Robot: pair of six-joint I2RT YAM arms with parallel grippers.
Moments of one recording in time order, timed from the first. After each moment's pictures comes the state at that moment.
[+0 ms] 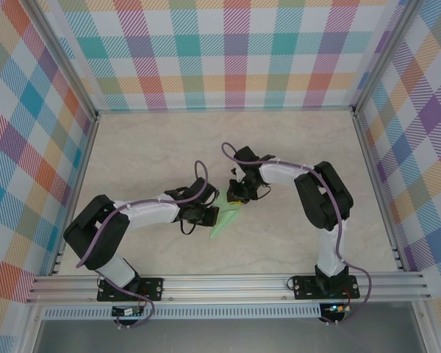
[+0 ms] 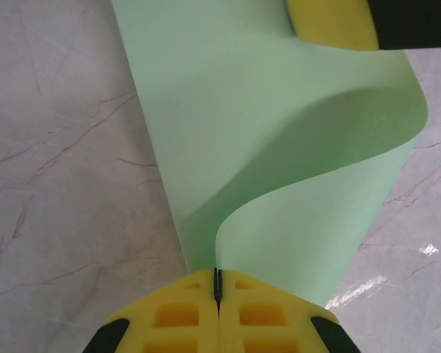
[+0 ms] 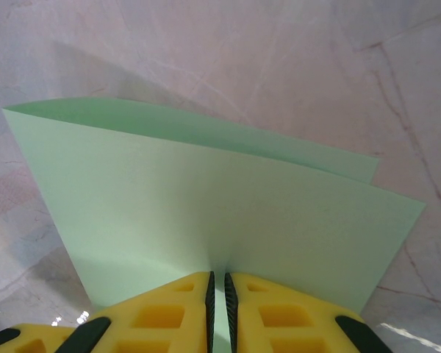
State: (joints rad) left arm -0.75 1.60 0.82 -0.34 0.14 -0.50; right arm 0.61 2.00 1.29 -0.60 -0.43 0.56
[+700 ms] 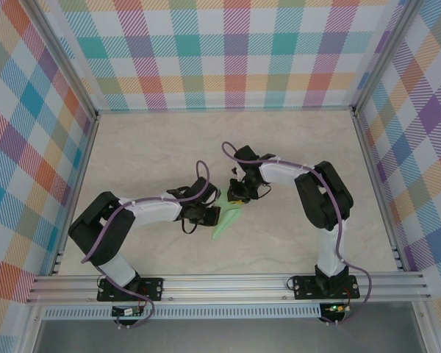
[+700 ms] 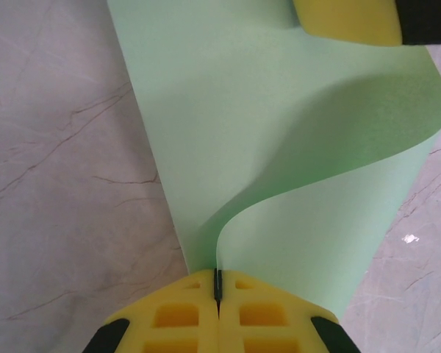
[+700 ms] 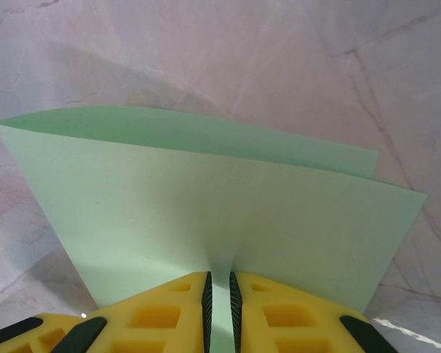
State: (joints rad) left arm -0.74 1.64 0.82 -0.31 0.19 -0.50; right arm 0.61 2.00 1.30 -0.63 -0.42 0.56
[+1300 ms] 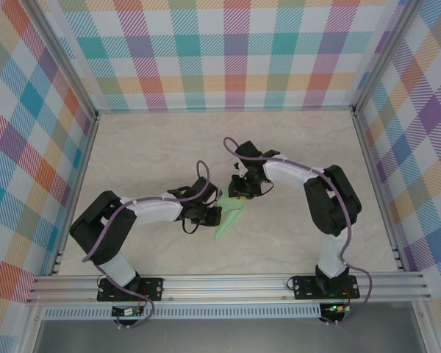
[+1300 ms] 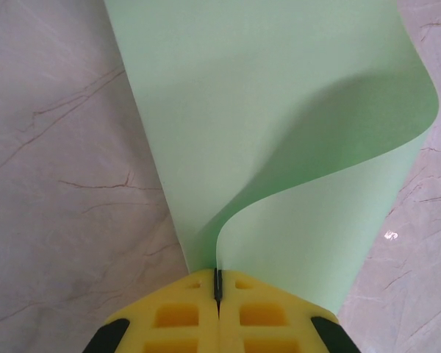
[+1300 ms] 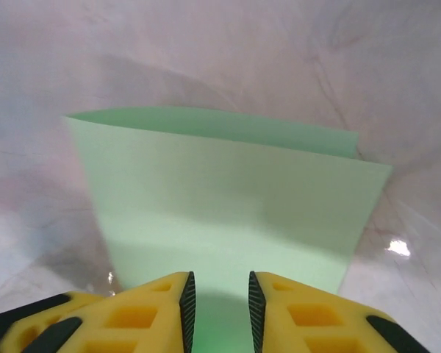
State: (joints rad) left arm -0.74 1.65 0.82 -0.29 0.23 -0.52; right arm 0.61 1.89 1.31 -0.69 -0.34 0.55
